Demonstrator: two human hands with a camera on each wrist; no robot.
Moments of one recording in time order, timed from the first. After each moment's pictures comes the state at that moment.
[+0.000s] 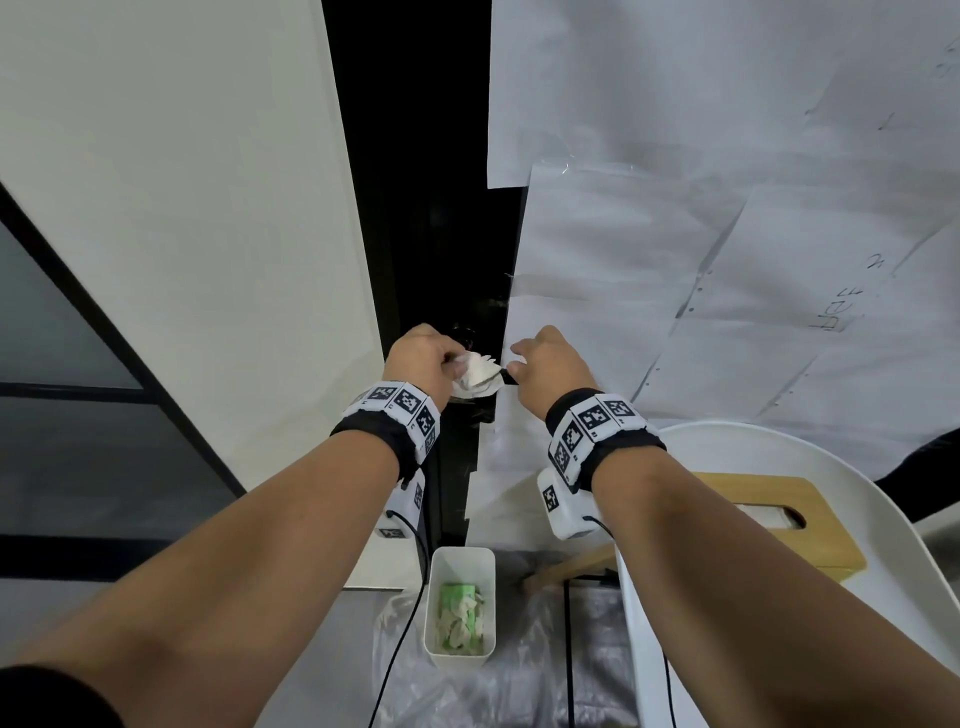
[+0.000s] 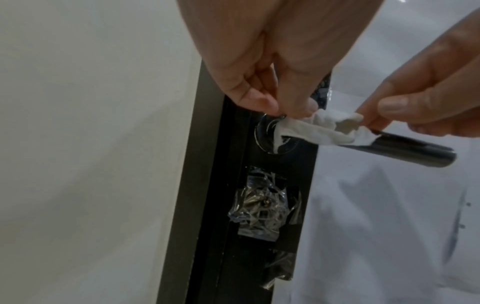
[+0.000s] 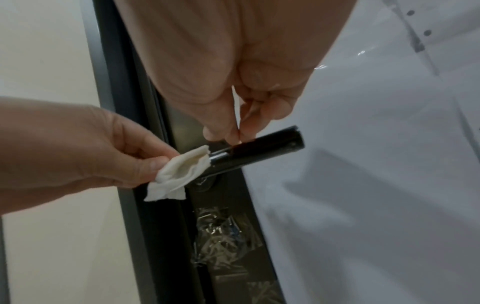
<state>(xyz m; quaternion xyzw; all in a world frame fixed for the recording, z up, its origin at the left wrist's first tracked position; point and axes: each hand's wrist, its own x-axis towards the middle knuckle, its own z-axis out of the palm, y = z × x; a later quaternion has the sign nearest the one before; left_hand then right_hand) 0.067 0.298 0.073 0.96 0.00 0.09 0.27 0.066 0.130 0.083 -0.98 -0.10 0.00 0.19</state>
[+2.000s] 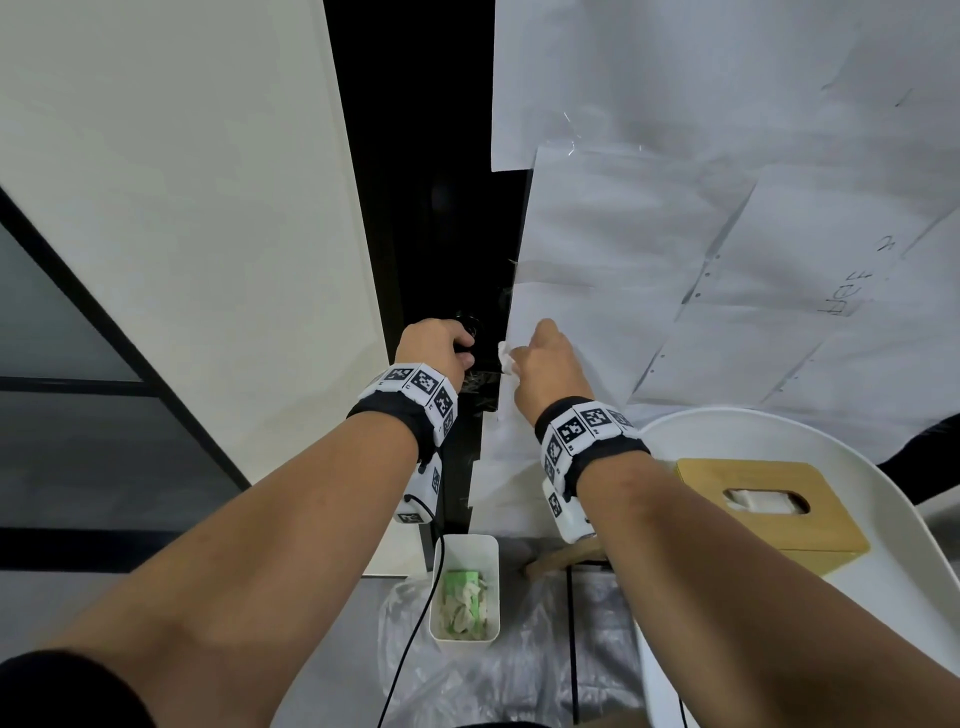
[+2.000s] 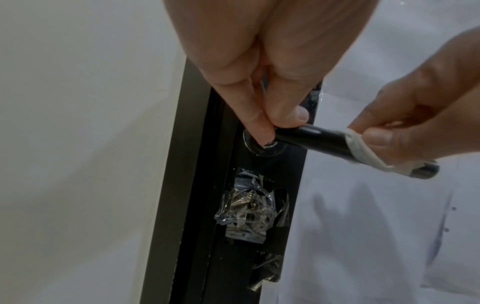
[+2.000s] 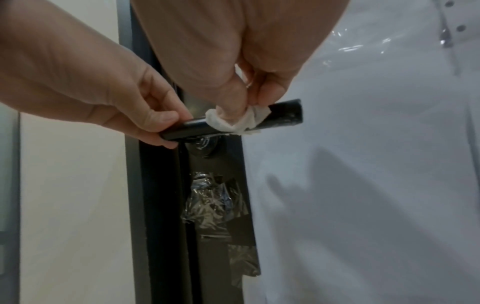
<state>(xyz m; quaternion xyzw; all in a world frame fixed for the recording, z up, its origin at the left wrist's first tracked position) 0.072 0.291 0.079 0.95 0.07 0.00 0.32 0.045 0.143 0.073 -0.98 -0.09 -0.06 0.17</state>
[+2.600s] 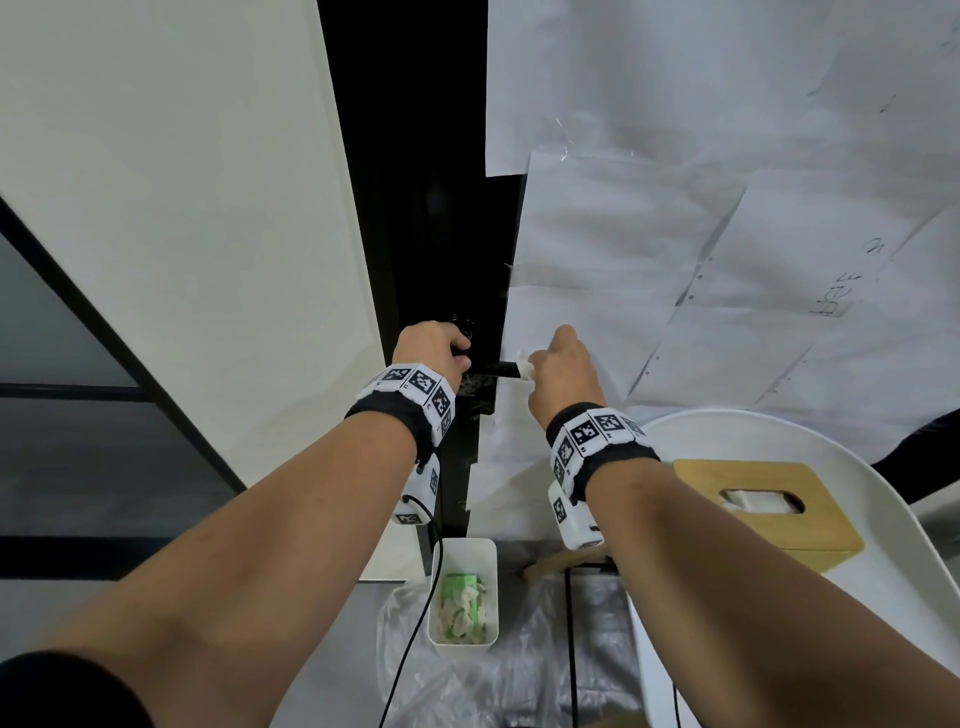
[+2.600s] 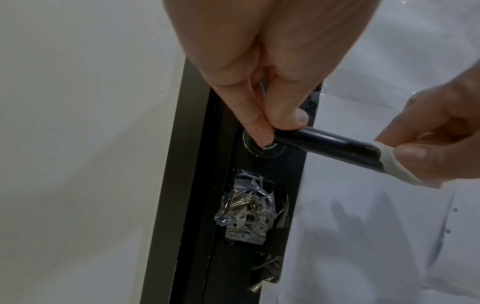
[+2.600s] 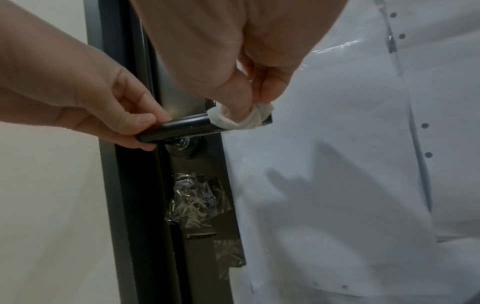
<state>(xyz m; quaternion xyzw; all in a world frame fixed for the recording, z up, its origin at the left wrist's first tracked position) 0.071 0.292 0.075 0.95 0.06 0.02 0.31 0.047 0.126 0.066 -0.99 -0.06 -0.07 0.13</state>
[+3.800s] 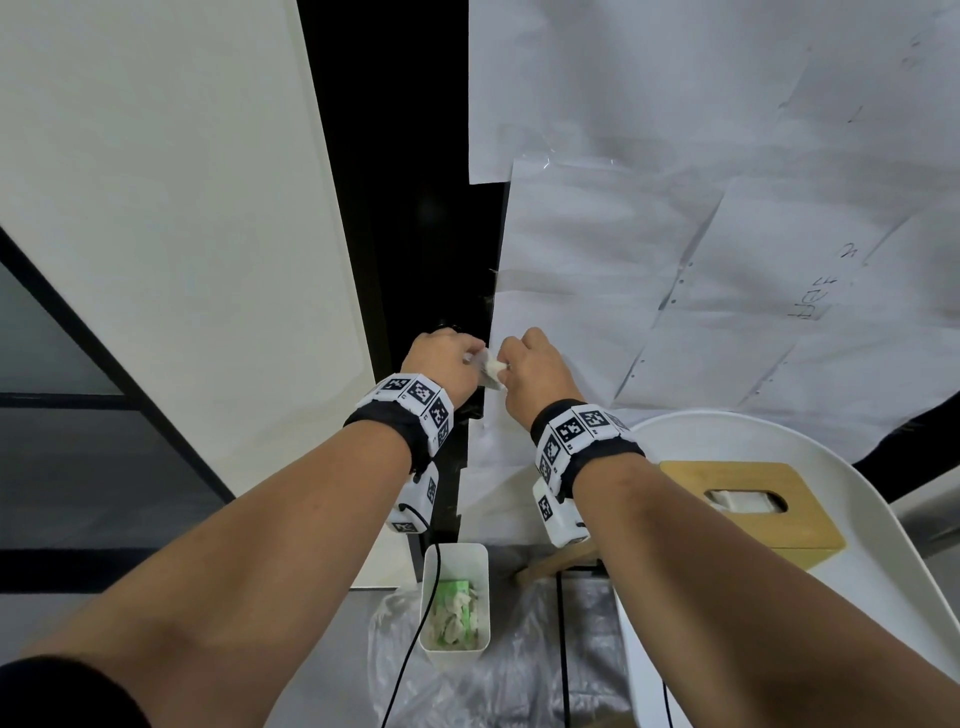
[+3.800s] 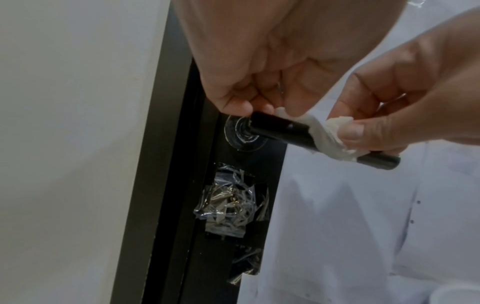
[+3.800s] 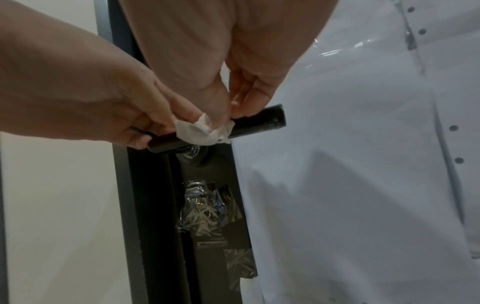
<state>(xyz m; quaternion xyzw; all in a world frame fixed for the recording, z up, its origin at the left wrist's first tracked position) 0.059 0.270 0.077 0.96 -0.05 0.06 0.26 0.056 0.132 0.065 -0.97 -0.12 -0.08 0.18</state>
